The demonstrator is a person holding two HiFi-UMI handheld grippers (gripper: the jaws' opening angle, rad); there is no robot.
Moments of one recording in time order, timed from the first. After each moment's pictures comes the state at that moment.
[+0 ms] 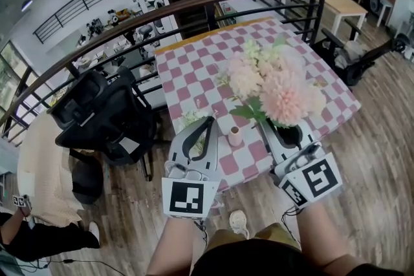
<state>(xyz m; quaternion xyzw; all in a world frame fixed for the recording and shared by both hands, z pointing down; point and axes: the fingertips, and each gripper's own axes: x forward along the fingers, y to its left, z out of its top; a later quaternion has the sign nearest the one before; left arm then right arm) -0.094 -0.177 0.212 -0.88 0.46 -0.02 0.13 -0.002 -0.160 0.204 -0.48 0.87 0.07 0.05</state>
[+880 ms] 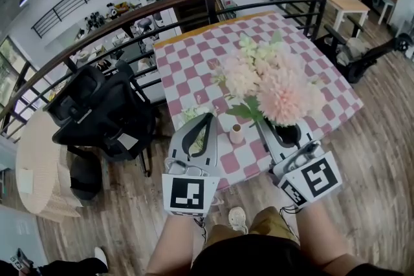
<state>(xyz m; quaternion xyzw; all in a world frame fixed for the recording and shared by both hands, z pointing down) -0.102 -0.200 0.229 -0.88 0.47 -0.03 0.11 -0.014 -0.176 0.216 -0.47 0.88 0.06 0.04</state>
